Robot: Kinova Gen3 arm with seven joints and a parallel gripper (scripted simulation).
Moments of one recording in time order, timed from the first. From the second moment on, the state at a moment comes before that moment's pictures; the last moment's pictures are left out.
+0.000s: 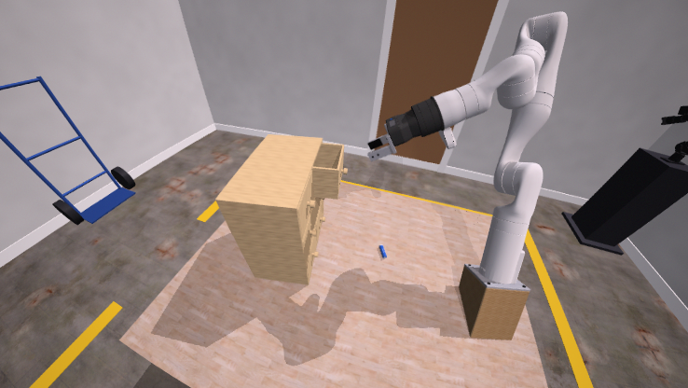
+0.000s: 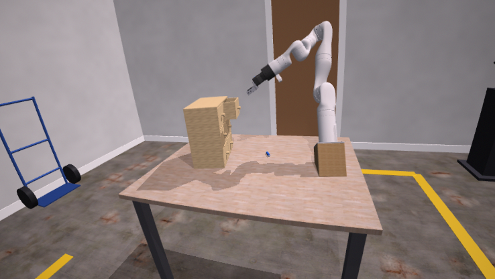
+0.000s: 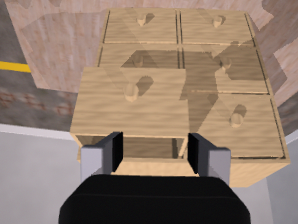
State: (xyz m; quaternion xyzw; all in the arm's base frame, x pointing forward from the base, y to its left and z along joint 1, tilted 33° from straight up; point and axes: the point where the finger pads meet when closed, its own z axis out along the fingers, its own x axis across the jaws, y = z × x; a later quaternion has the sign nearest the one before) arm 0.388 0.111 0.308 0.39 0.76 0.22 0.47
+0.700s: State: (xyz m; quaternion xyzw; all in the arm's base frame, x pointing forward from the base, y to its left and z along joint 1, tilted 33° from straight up) arm 0.357 0.107 0.318 0.39 0.76 0.23 0.48
